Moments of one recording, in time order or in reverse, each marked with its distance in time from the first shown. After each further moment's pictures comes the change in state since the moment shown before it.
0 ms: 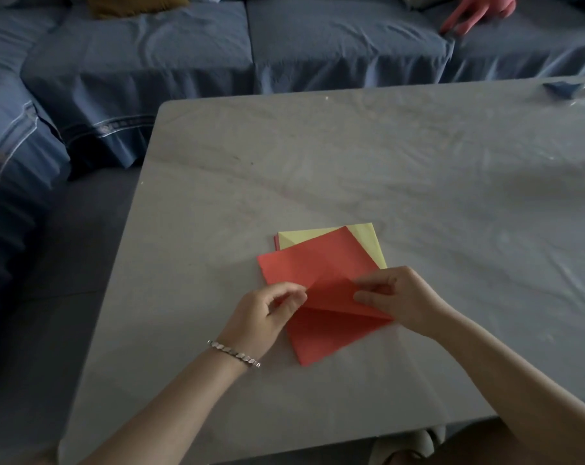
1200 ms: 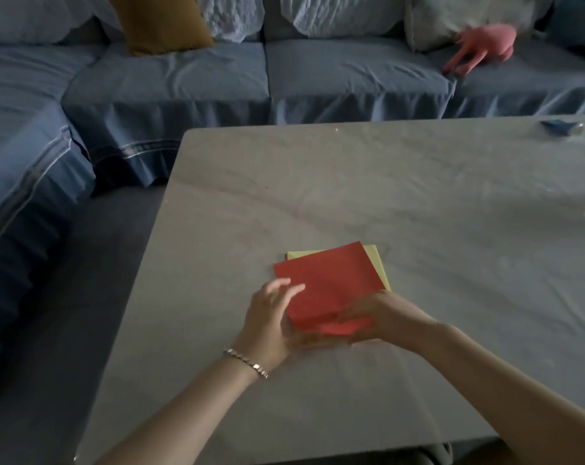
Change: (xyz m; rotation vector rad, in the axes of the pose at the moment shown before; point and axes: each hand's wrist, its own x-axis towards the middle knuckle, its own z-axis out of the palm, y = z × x) left_hand -0.001 -0.011 0.000 0.334 0.068 0.117; right_hand 0.015 -0.008 0.003 -0.627 -0.313 -0.123
